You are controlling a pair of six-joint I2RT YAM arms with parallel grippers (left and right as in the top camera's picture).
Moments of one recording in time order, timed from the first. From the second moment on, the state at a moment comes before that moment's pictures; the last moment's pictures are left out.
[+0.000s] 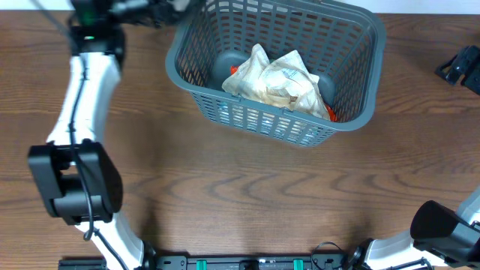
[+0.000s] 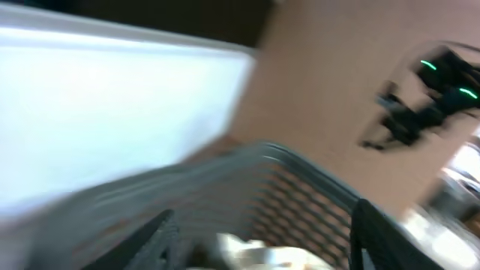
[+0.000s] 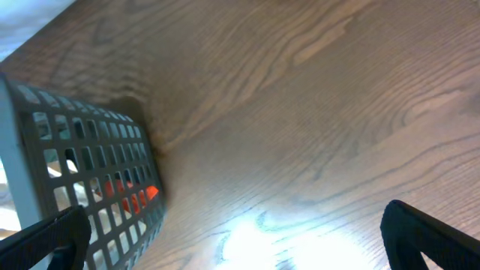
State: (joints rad) left arm 0.07 1.95 1.71 0.42 1.28 -0.54; right arm -0.49 1.73 2.22 -1.59 -0.09 0.17
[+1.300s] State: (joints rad) left arm 0.25 1.21 1.71 -1.23 -0.23 0.11; right arm -0.35 1.66 2.21 -1.48 0.18 0.10
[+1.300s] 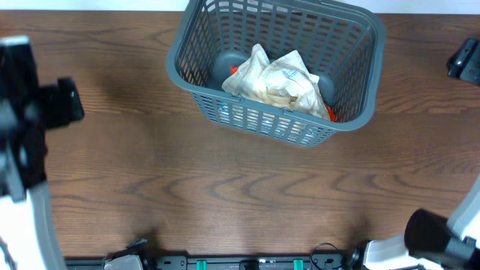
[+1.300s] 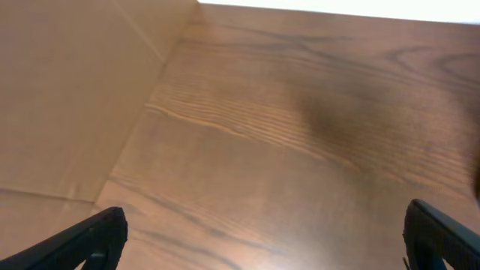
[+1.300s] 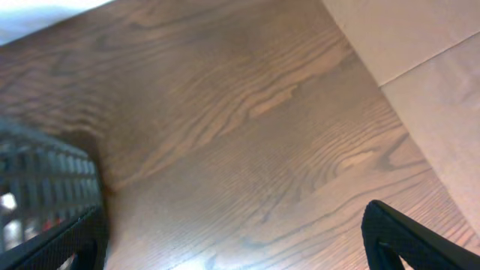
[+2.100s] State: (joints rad) left arm 0.23 0.48 1.20 -1.22 -0.31 -0.05; right arm 0.02 0.76 1.92 -1.69 0.53 0.23
